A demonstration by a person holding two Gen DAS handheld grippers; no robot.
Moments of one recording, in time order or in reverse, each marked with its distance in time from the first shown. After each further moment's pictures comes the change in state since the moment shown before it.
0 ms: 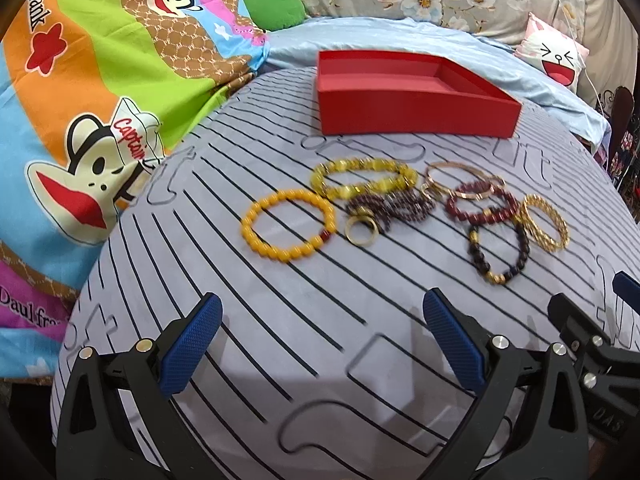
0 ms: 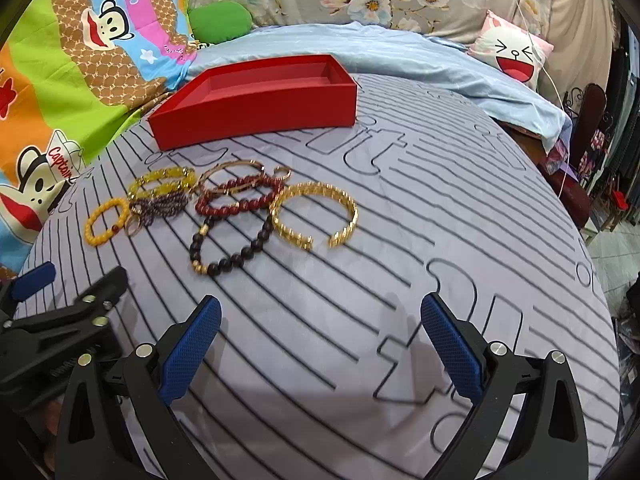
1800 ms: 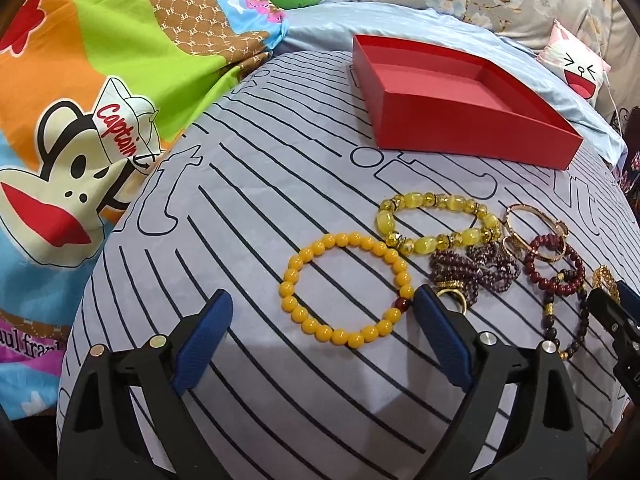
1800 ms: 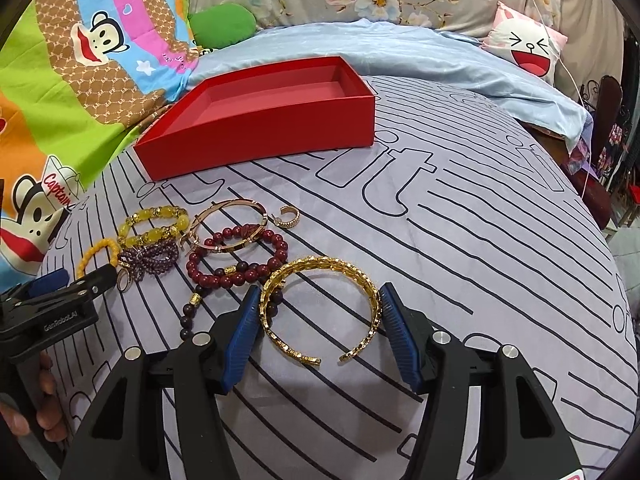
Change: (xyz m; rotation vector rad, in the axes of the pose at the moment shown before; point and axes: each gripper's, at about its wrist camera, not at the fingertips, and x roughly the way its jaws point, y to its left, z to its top) left arm 0.055 0.040 0.038 -0.054 0.080 -0.022; right arm 0.036 -0.001 0.036 0.029 0.011 0.068
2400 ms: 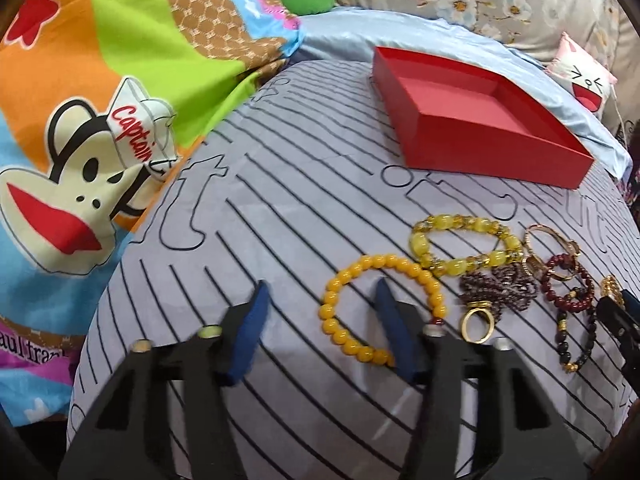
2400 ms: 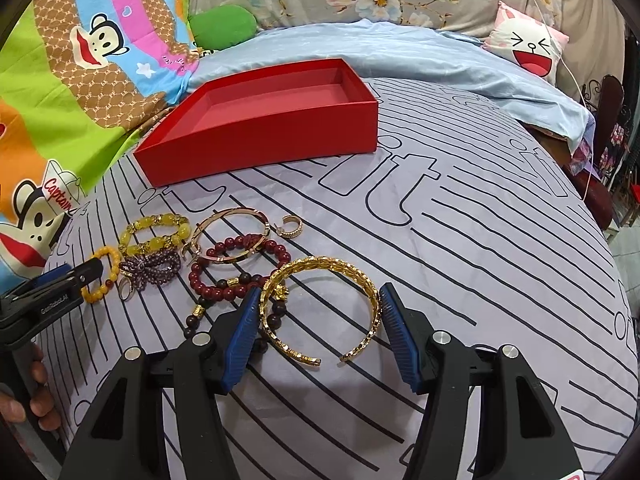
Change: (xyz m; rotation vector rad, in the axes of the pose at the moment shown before) left arm 0.000 0.019 0.007 -0.017 -0.030 0.005; right arm 0.002 0.002 0.006 -0.004 0.005 0.007
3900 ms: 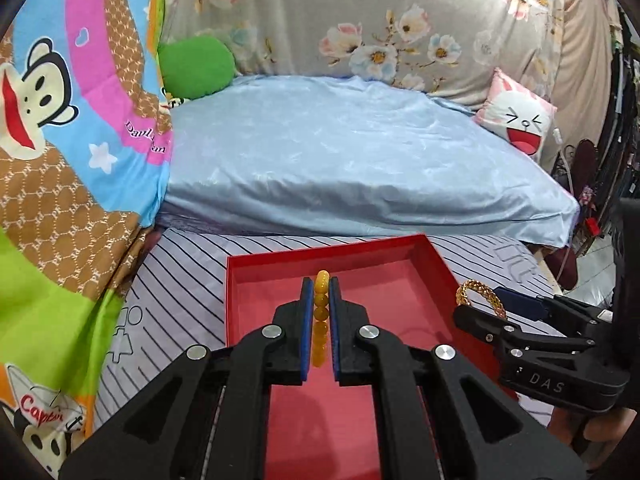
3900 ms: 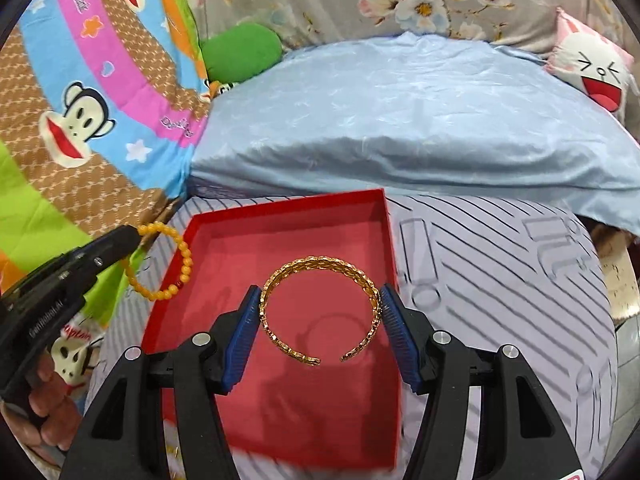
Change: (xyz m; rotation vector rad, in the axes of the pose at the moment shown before) left arm 0.043 -0.111 0.244 0.132 -0.157 -0.249; right arm 0.107 -0.016 0.256 -0.013 0.037 0.203
